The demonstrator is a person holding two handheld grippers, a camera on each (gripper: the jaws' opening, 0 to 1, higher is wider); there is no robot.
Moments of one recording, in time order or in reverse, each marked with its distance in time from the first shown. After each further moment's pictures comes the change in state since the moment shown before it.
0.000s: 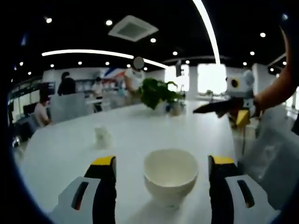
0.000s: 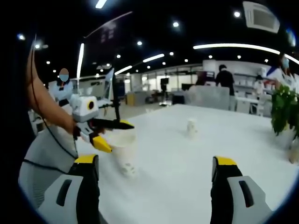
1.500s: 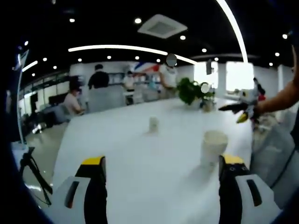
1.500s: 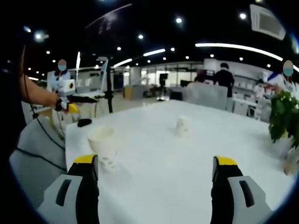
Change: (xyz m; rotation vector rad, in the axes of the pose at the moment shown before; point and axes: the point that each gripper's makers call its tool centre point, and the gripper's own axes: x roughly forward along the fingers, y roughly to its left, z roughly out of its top) left arm -0.147 0.095 -0.004 -0.048 0.053 0.281; right arm 0.015 -0.049 -0.012 -0.061 0.061 -0.025
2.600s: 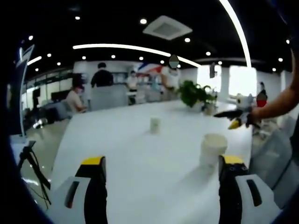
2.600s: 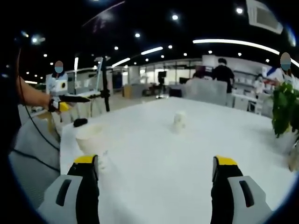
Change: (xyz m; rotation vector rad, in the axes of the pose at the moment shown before) left arm 0.003 -0.003 0.004 -0.037 -0.010 0.016; right arm 0.034 -0.022 -0.006 0.028 0.011 0.003
